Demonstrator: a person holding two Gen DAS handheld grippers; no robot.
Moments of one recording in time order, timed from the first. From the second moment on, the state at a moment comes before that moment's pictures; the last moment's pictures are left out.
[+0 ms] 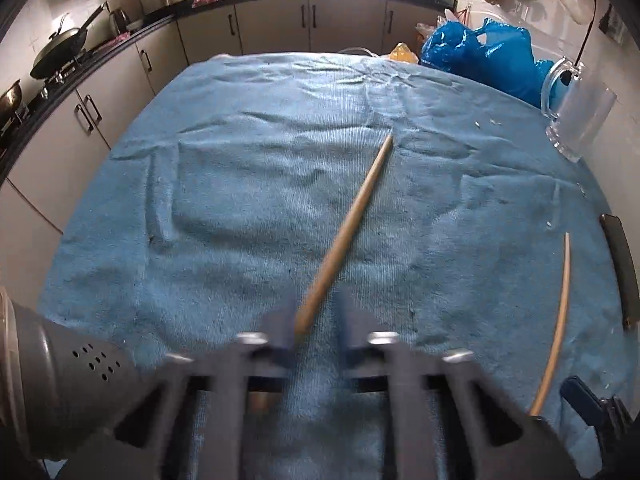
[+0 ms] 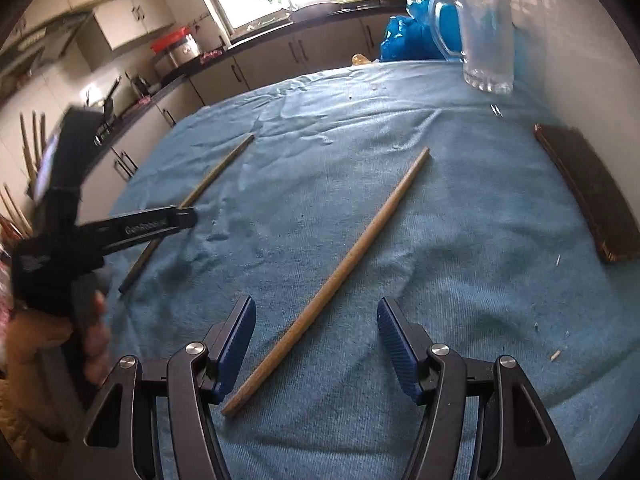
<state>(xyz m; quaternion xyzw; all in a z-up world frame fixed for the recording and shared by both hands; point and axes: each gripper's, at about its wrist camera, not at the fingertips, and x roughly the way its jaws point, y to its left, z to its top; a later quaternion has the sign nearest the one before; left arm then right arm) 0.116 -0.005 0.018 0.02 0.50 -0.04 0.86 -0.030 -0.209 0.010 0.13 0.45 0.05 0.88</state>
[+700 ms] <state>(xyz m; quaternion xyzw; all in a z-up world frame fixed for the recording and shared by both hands) -0.015 0.014 0.017 -0.07 0.55 -0.12 0.82 -0.086 -0.222 0.015 0.07 0.49 0.02 0.87</state>
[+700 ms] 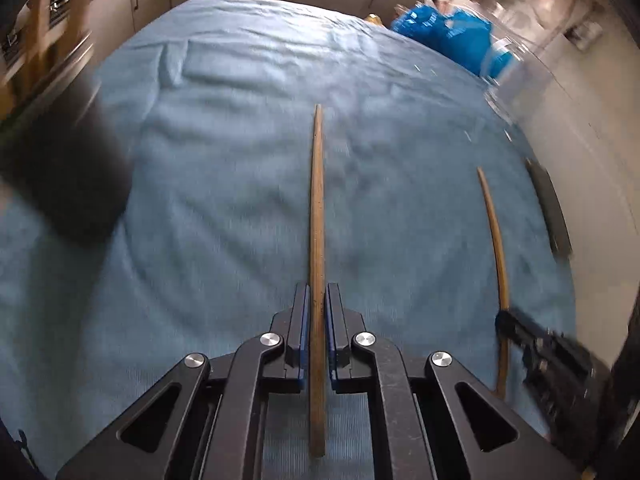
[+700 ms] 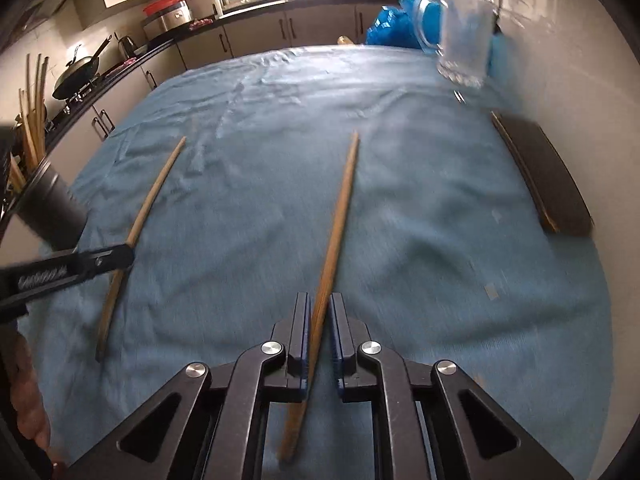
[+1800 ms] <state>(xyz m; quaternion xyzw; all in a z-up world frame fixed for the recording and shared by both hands) 0.045 -0.011 0.014 -0.03 0.55 -0.13 0.83 -0.019 -0.242 0.015 0.03 0.53 0.03 0.84</state>
